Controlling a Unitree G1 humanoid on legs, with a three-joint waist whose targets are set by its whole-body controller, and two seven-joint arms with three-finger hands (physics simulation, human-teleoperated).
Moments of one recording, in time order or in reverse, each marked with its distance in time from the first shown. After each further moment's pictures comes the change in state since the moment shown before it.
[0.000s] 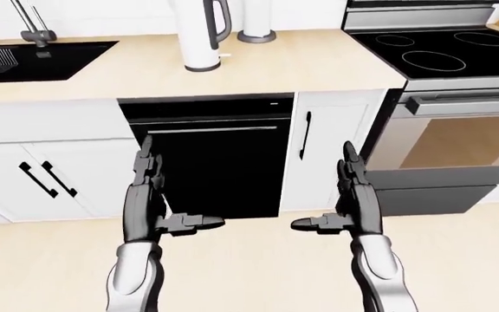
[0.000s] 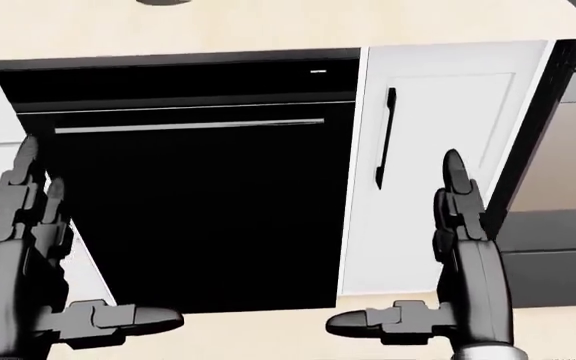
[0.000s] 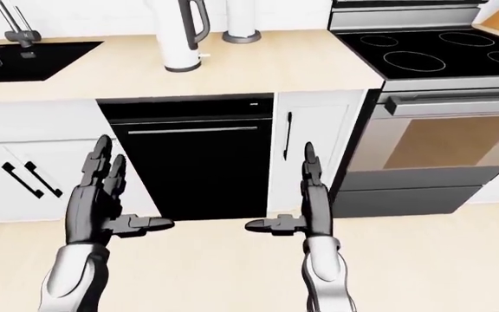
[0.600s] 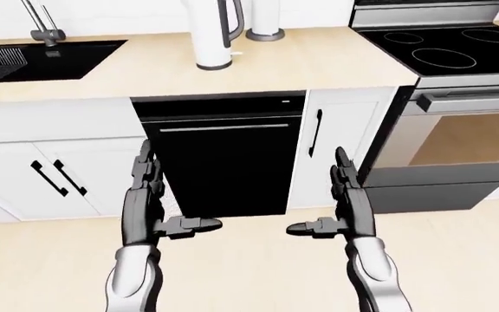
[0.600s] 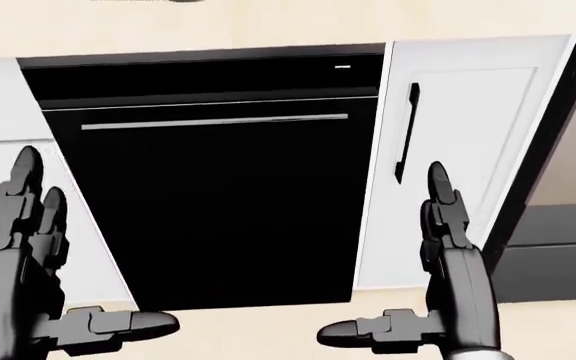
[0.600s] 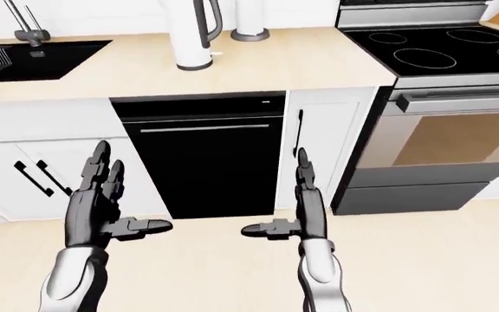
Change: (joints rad) left arm 0.018 -0.002 0.010 0.010 0.007 0.007 0.005; right arm 0.011 0.005 0.024 0.026 0.000 0.006 0.007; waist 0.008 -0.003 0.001
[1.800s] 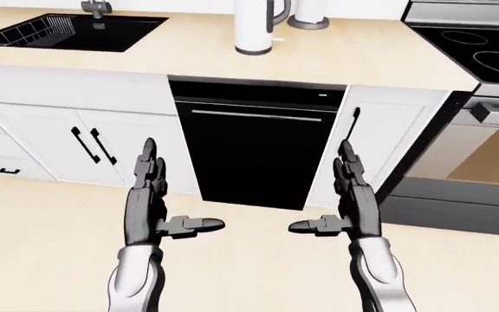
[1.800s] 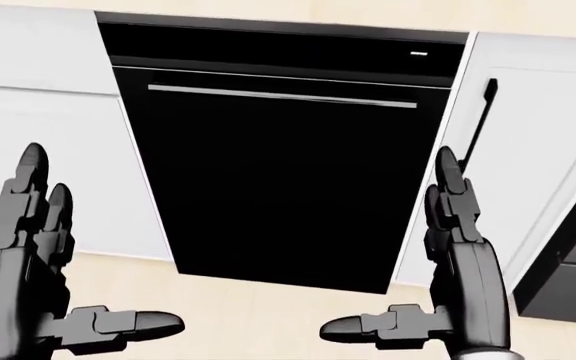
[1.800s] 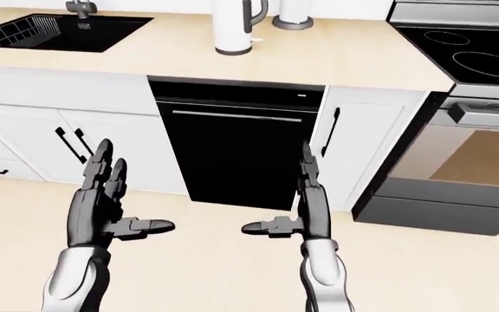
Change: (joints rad) left arm 0.000 -0.004 -0.013 0.002 -0.003 -0.019 -0.003; right arm 0.008 -0.003 -0.007 -0.037 0.023 -0.054 0.011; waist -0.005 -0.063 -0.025
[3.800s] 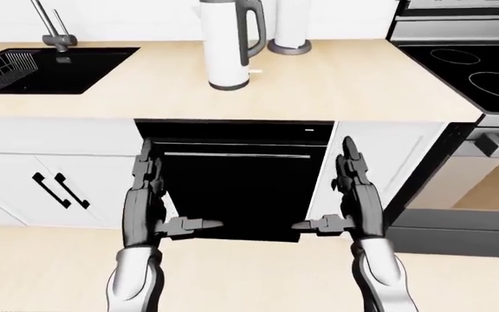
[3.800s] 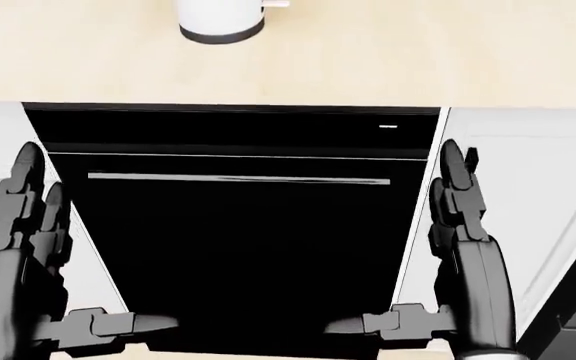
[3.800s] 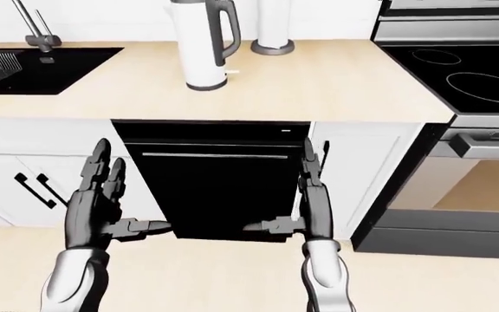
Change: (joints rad) left arm 0.012 -0.005 0.002 -0.014 -0.007 -0.014 -0.004; right arm 0.008 -0.003 0.002 -0.029 -0.016 -0.016 0.001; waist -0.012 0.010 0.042
